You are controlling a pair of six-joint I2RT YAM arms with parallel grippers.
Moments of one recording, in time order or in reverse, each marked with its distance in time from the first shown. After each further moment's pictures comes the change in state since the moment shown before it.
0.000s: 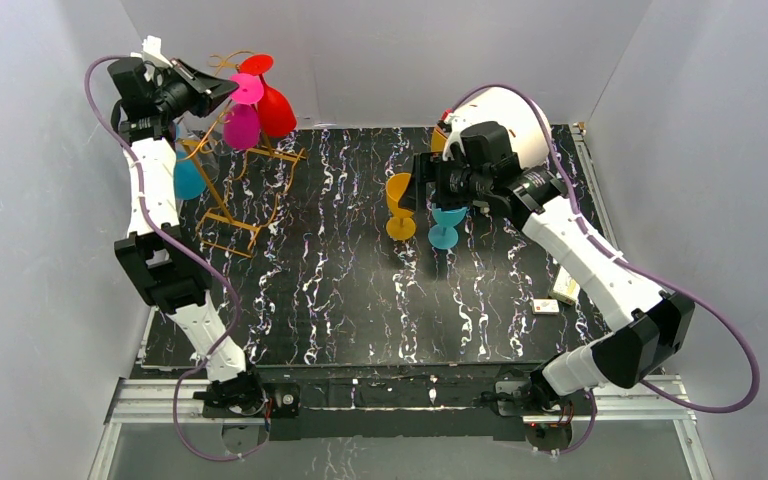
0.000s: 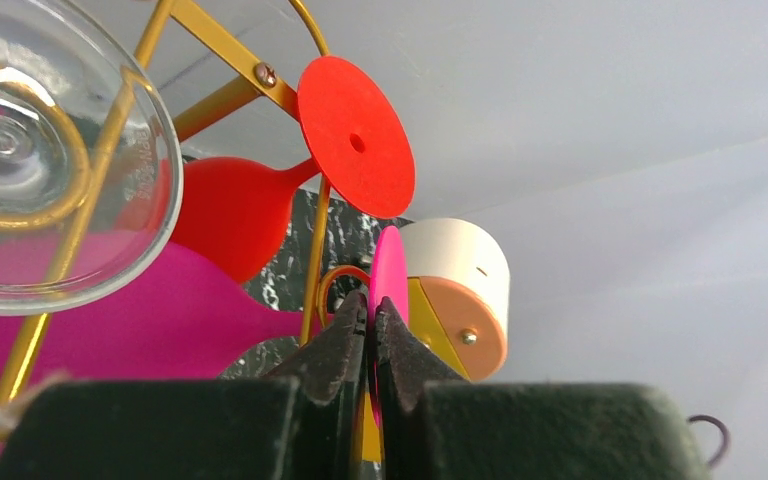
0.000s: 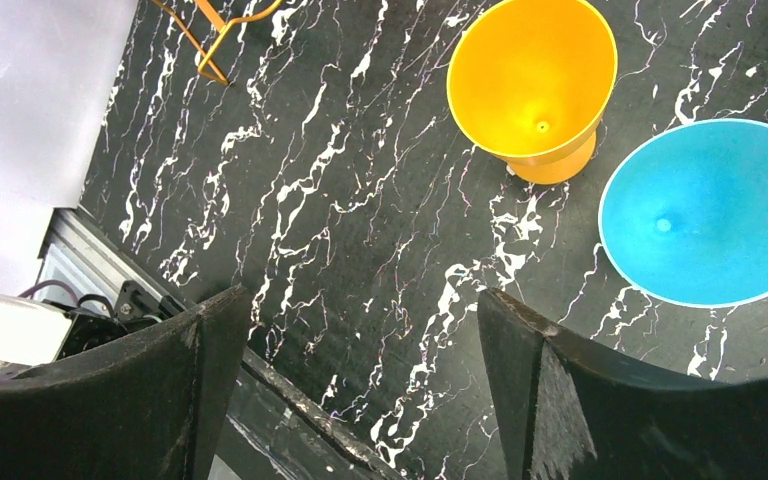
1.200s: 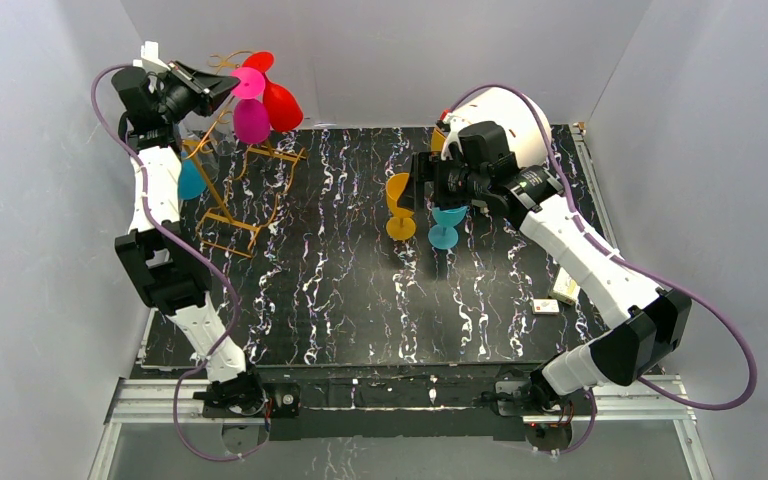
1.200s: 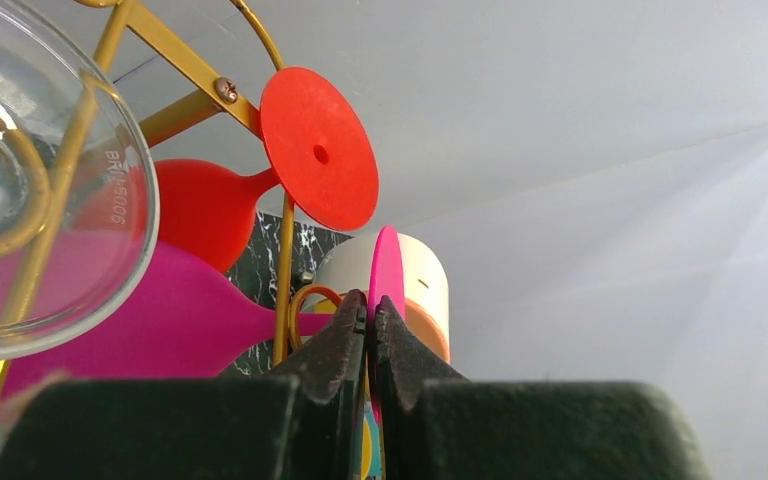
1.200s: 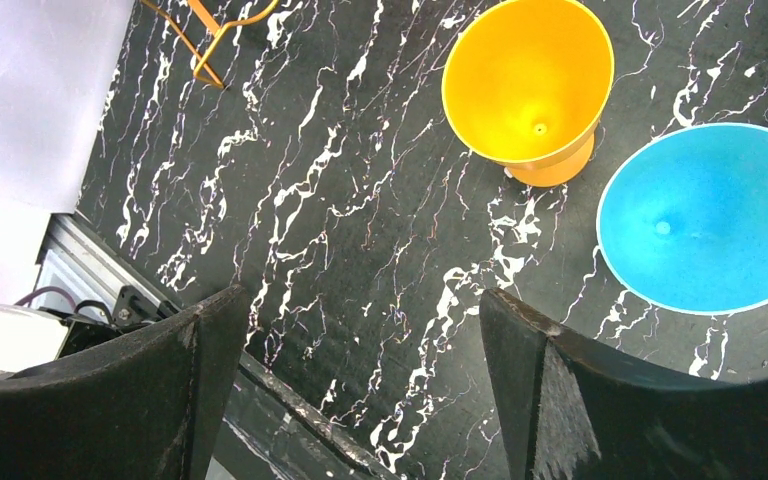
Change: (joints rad) left arm 0.004 -0.016 -0.163 0.346 0.054 -0.252; right arm 0.000 0.019 0.005 0.008 0.006 0.004
